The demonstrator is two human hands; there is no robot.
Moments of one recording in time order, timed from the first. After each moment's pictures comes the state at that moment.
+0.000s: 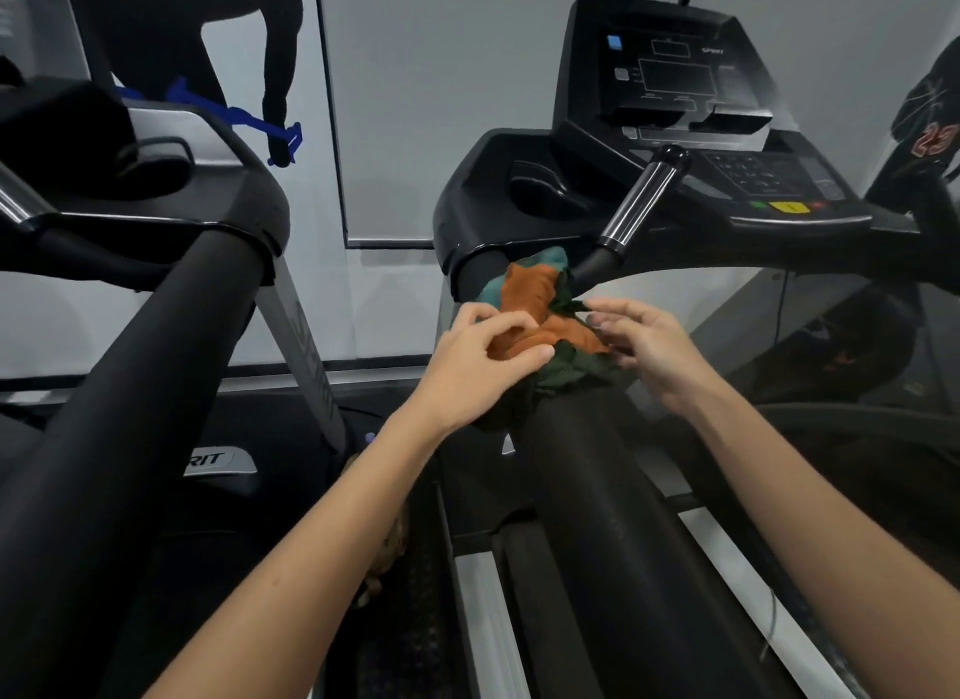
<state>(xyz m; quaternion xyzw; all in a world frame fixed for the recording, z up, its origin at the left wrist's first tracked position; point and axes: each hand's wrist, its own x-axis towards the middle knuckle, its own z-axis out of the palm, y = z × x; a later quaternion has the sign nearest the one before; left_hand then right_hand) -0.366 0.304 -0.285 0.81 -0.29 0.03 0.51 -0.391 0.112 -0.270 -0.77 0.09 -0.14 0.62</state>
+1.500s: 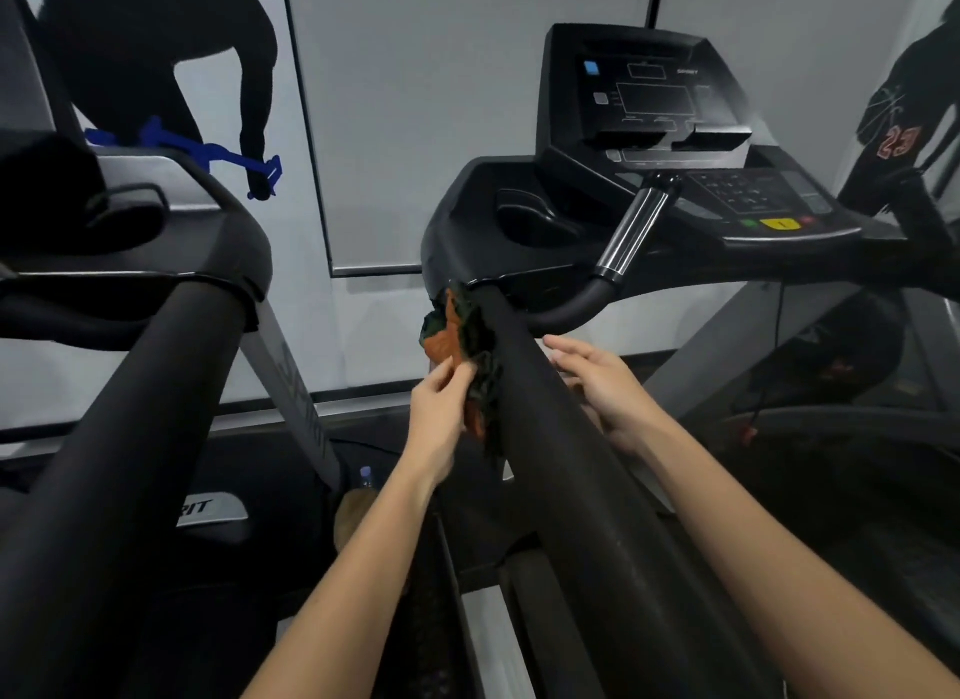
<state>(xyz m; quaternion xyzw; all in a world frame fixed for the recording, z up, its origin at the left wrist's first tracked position) -0.308 0.292 -0.325 0.58 -0.06 -0.06 0.81 -0.362 0.143 -0.282 -0.70 0.08 -0.07 0.71</state>
